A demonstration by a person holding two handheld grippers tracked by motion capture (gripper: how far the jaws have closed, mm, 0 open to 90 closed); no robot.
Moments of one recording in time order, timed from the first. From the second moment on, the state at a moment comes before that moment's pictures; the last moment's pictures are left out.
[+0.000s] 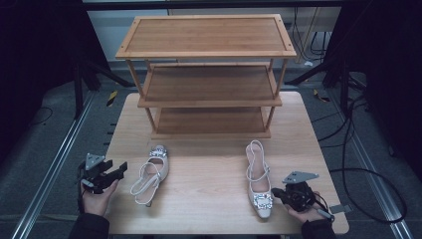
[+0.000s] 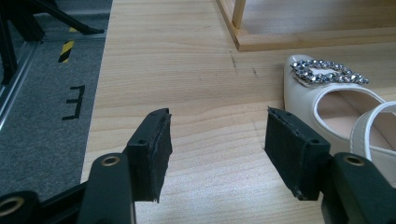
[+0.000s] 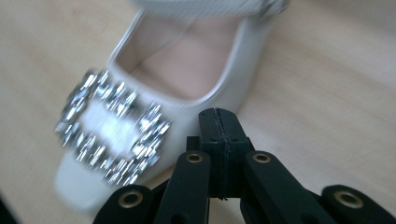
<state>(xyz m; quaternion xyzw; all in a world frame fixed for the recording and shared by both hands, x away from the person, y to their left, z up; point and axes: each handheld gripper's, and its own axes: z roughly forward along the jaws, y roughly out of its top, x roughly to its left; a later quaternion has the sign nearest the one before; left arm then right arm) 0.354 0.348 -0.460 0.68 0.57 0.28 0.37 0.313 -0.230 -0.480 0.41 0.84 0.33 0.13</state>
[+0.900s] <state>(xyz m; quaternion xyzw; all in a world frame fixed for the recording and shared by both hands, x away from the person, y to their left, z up) 0.355 0.348 -0.460 0.68 0.57 0.29 0.36 0.324 -0.139 -0.485 0.34 0.87 0.35 0.12</state>
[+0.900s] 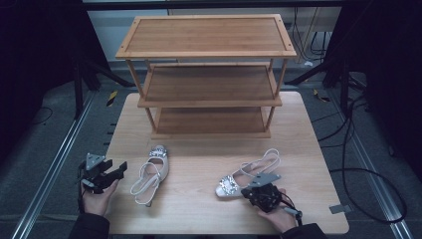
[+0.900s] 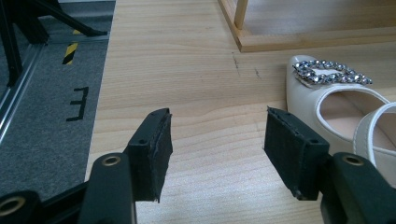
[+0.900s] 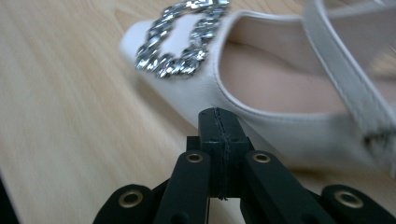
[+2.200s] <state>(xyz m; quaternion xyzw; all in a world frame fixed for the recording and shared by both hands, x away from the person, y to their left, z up) 0.356 0.350 -0.462 0.68 0.57 0.29 0.36 0.334 -0.243 -0.449 0.46 0.75 0.40 0.27</state>
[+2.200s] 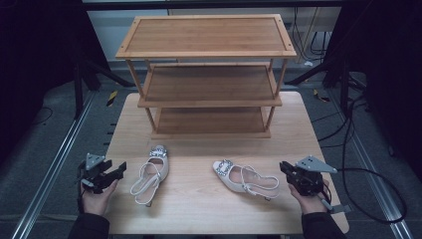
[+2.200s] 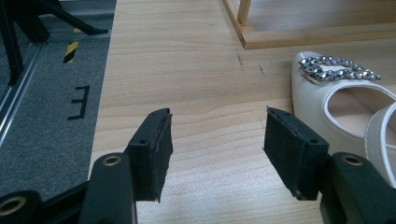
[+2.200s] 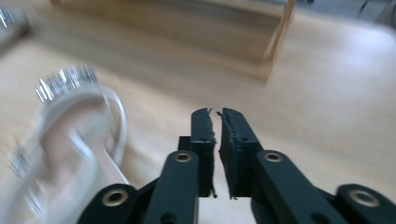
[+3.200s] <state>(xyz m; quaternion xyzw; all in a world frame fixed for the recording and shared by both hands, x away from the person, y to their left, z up) 0.356 0.352 -0.464 0.68 0.57 0.28 0.36 0.298 -0.239 -0.450 0.40 0.77 0.45 0.21</state>
